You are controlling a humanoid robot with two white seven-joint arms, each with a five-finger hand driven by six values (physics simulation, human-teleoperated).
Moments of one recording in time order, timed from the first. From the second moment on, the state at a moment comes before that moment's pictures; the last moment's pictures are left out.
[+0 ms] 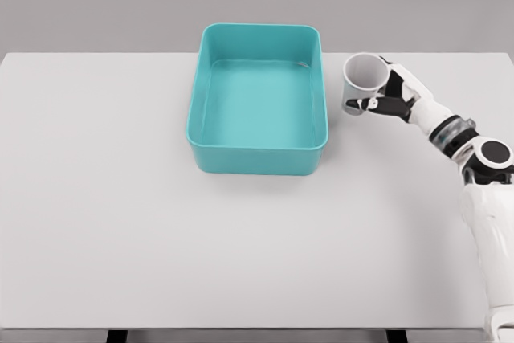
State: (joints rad) left arm 0.06 0.00 -0.10 -0.12 0.10 0.11 -0.10; right arm -0.48 -0.28 0.04 -1.08 -0.24 -0.03 0.61
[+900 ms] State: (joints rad) left arm 0.06 0.00 -0.10 -0.12 0.10 0.11 -0.10; right arm -0.64 -0.20 0.14 -1.18 -0.07 -0.06 0.61
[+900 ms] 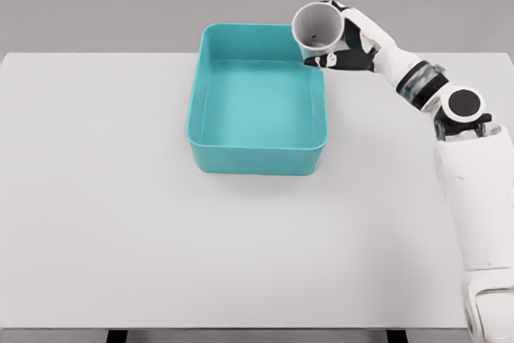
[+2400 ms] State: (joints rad) left arm 0.06 0.00 -0.10 -0.12 0.10 0.11 -0.10; right arm -0.88 -0.22 0.68 -1.16 0.54 -0.10 0.61
